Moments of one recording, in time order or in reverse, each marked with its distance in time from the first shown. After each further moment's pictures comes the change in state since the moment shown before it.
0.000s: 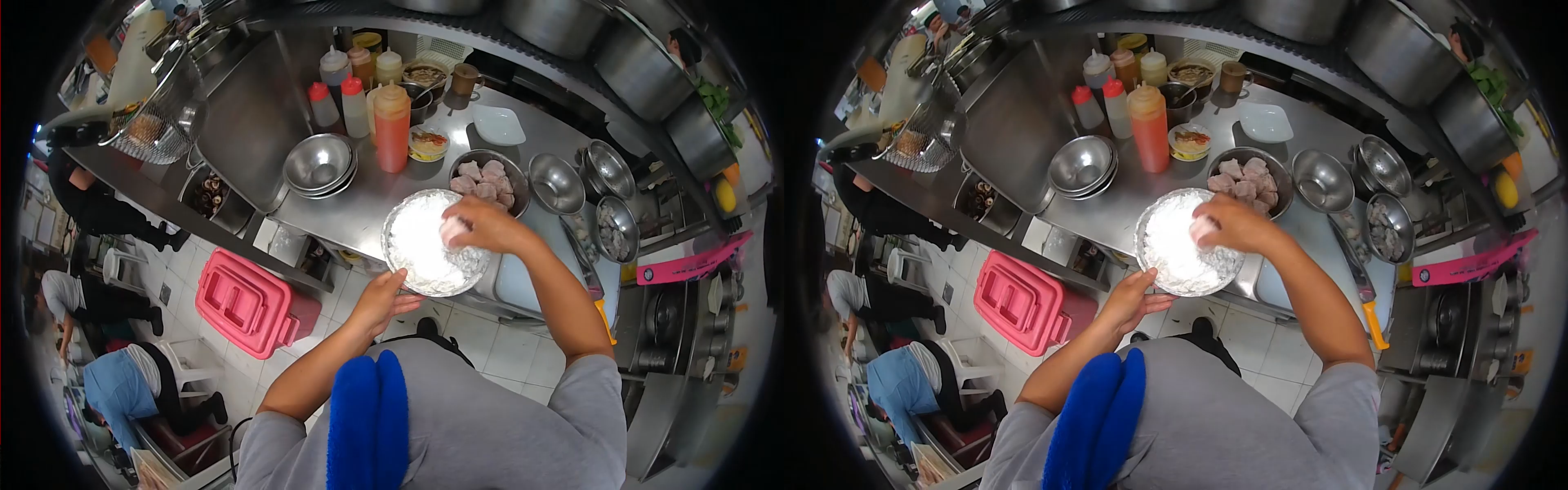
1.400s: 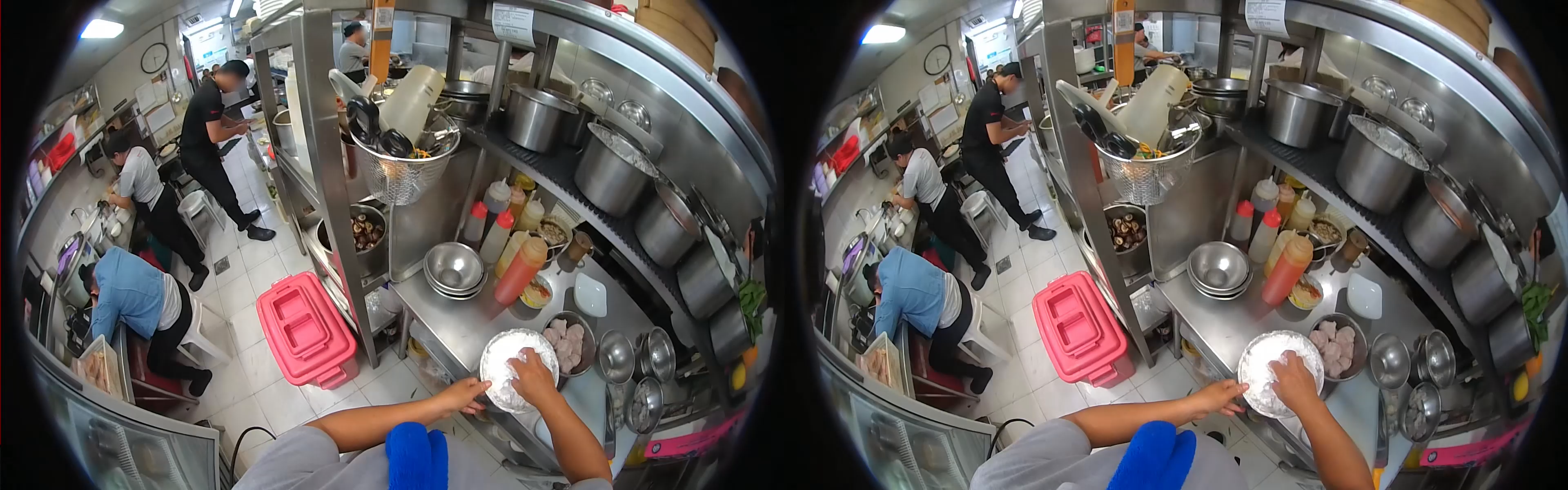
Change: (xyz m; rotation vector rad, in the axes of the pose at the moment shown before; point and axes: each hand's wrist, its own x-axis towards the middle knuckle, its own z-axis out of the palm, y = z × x) left_hand 0.012 -0.018 -0.021 0.239 -0.056 0.004; right_hand 0.005 -0.030 0.061 -0.482 0.092 -0.208
